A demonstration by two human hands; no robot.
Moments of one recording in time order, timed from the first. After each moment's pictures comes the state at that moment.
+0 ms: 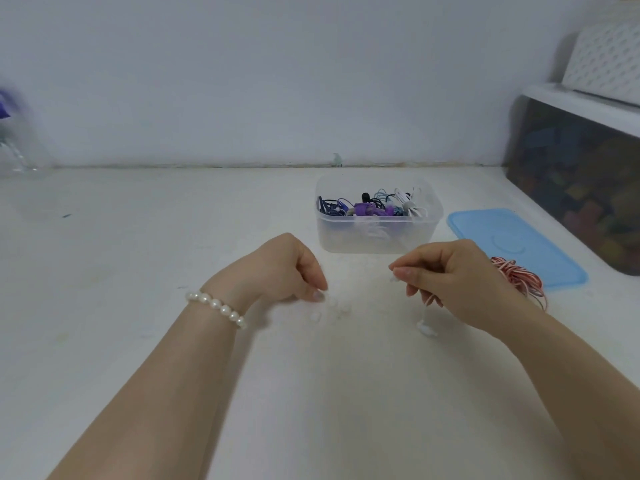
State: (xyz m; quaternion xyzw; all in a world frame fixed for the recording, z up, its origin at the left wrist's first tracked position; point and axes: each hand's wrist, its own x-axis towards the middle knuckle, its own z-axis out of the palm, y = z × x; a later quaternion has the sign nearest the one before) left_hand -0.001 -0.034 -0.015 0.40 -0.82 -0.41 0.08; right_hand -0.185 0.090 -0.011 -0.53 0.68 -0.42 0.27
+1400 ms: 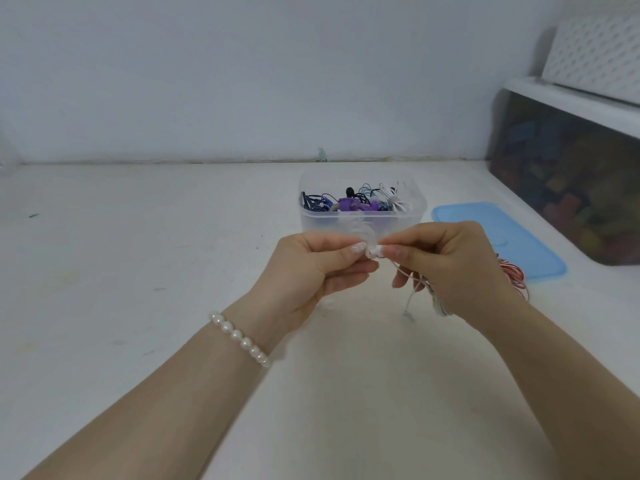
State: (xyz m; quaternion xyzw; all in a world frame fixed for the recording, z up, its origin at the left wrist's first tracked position) left_hand -0.039 0.015 -0.012 0.31 -0.49 -0.75 0.31; right_hand -0.181 0.092 -0.004 -0.52 0.62 -0.53 0.23
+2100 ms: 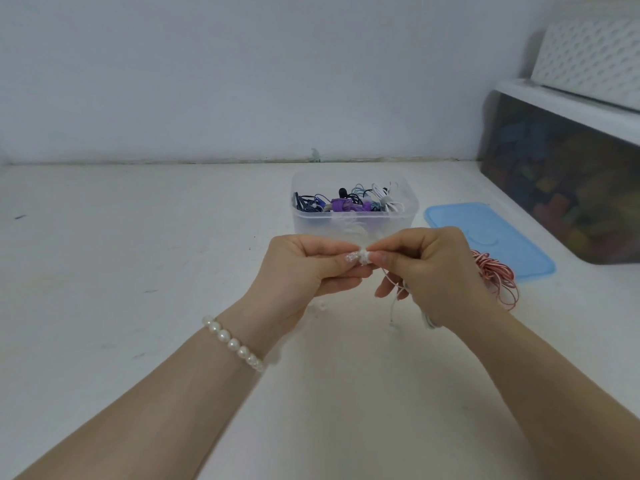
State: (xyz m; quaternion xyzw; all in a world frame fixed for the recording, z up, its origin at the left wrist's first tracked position) left_hand -0.039 0.018 -0.015 0.32 -0.54 -0.71 0.32; right_hand -0.172 0.091 -0.007 -0.51 0.64 -0.52 0.23
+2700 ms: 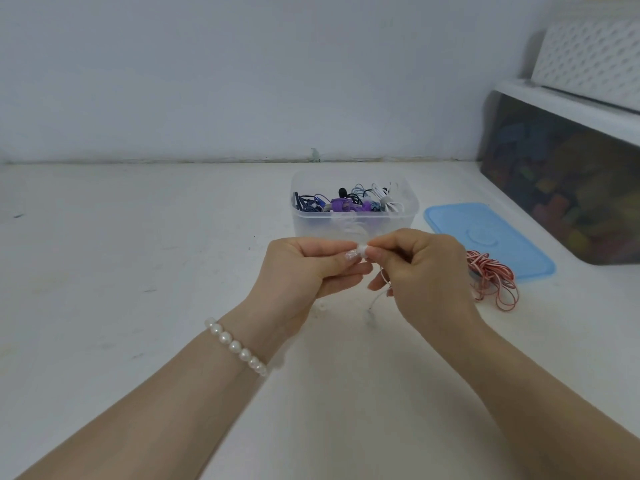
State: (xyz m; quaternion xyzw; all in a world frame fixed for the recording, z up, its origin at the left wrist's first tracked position) left_hand -0.041 0.022 -0.014 0.32 -0.49 -0.73 0.35; right_hand -0.160 0.087 -0.019 -0.48 0.68 -0.53 0.14
